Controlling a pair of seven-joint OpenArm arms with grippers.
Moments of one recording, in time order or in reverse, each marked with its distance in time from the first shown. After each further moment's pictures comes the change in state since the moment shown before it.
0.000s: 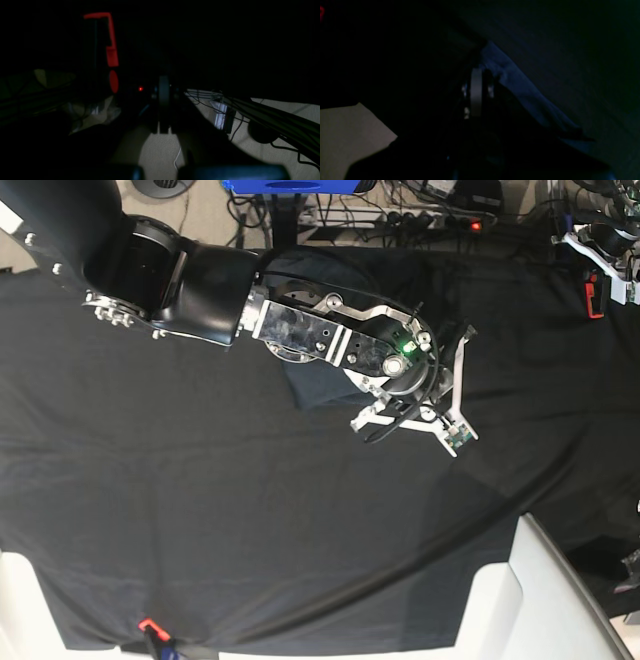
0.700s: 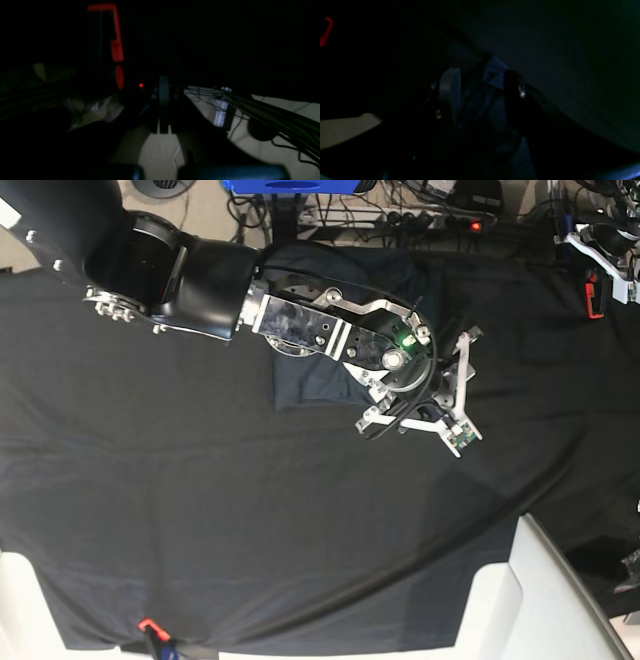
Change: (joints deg) left arm -1.6 -1.6 0.1 -4.3 0.1 0.0 0.0; right arm -0.8 0.5 -0.2 3.4 0.0 -0.4 3.3
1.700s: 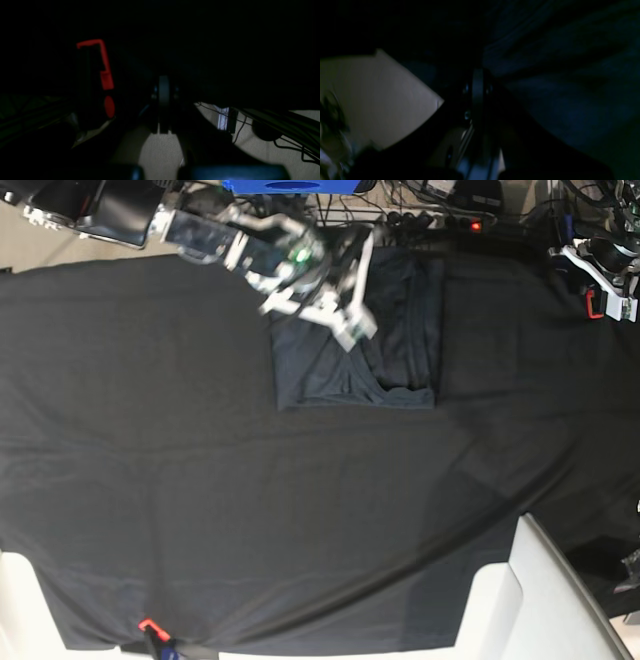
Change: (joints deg) left arm -0.3 -0.7 3.7 4.0 0.1 0.0 0.0; right arm -19.2 15.6 6.6 9.1 -0.5 0.2 -6.9
